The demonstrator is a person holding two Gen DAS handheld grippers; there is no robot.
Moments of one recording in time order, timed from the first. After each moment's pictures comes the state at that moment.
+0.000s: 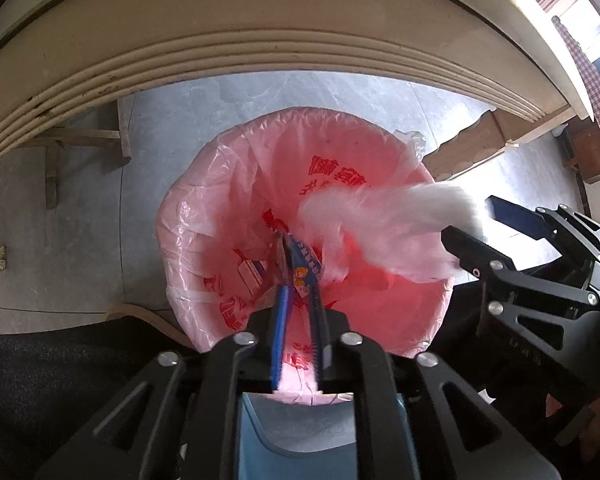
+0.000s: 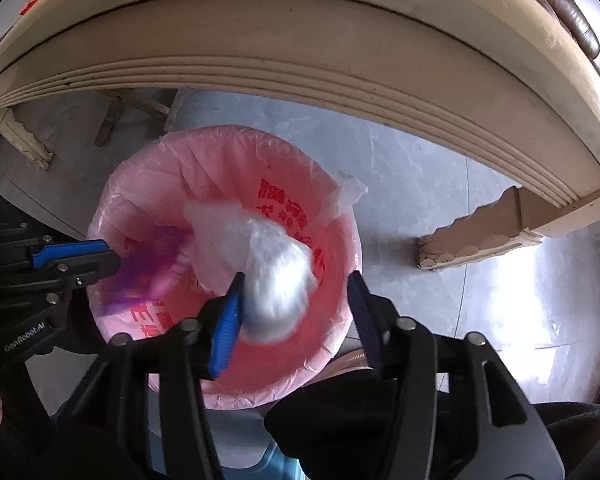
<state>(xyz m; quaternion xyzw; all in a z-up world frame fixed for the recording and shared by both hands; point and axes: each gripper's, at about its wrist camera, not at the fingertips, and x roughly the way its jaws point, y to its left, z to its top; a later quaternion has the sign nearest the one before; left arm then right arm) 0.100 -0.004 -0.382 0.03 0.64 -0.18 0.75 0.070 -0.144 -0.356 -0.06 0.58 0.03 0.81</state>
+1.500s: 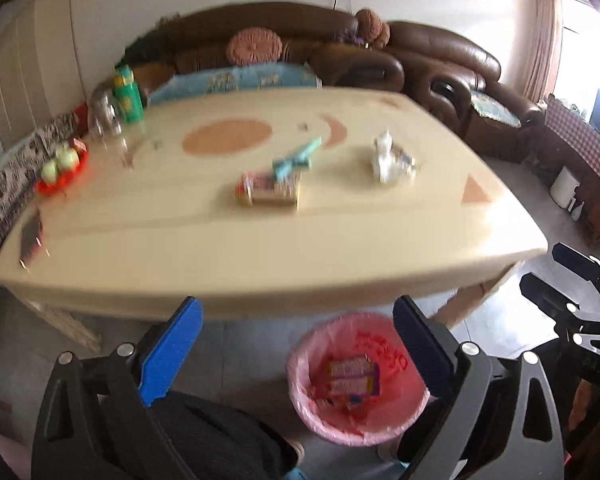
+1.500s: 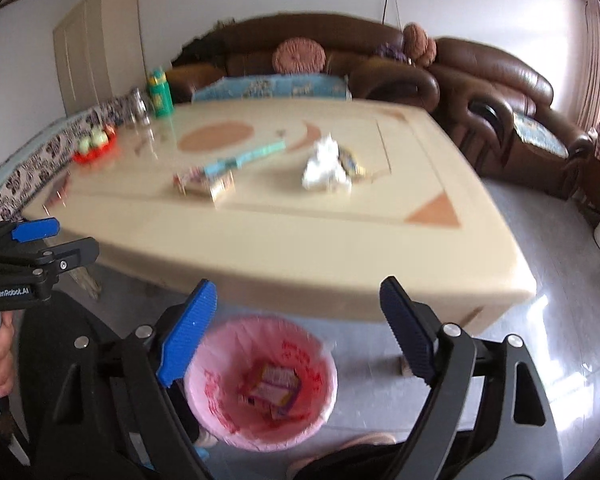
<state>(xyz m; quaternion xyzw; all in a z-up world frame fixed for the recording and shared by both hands) 0.075 0.058 -0.109 0.05 0.39 -0.10 0.91 0.020 -0.170 -0.121 0.01 0.34 0.04 0.94</state>
